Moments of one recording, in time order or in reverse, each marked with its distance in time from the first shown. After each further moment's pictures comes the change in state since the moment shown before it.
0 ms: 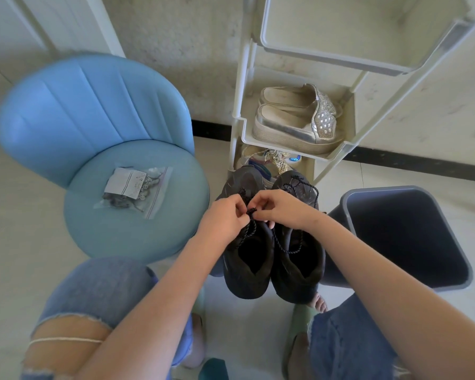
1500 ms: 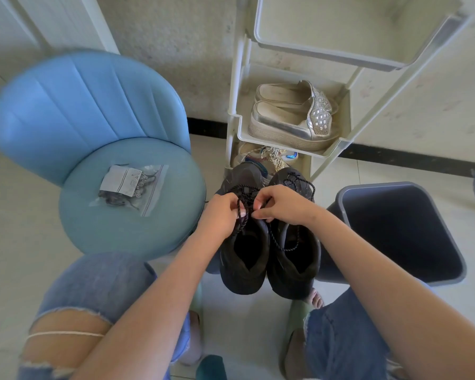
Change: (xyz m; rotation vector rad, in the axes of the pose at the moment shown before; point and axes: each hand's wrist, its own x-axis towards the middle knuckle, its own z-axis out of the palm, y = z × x) left_hand 0.012 -0.008 0.013 -0.066 0.012 -0.073; right_hand -0.006 -0.002 -0.007 -0.103 -0.009 0.049
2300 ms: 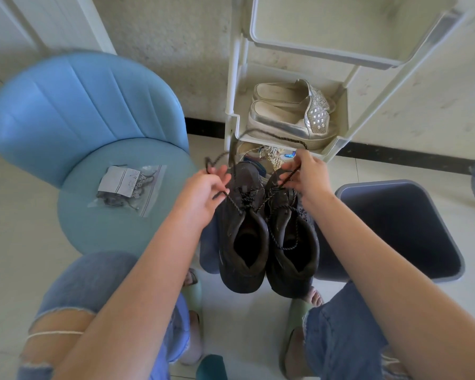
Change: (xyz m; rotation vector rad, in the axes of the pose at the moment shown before) left_hand -0.013 0.036 -0.046 -1.359 0.064 -0.351; right_hand -0.005 -0.016 -0.027 0.992 0.741 0.175
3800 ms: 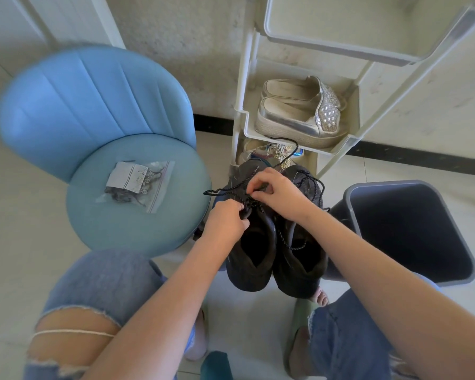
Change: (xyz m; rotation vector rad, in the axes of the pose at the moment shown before) left_hand 0.013 -0.051 -0.022 1.507 -0.036 0.295; right_hand -0.002 0.041 0.019 -0.970 -0.549 -0.482
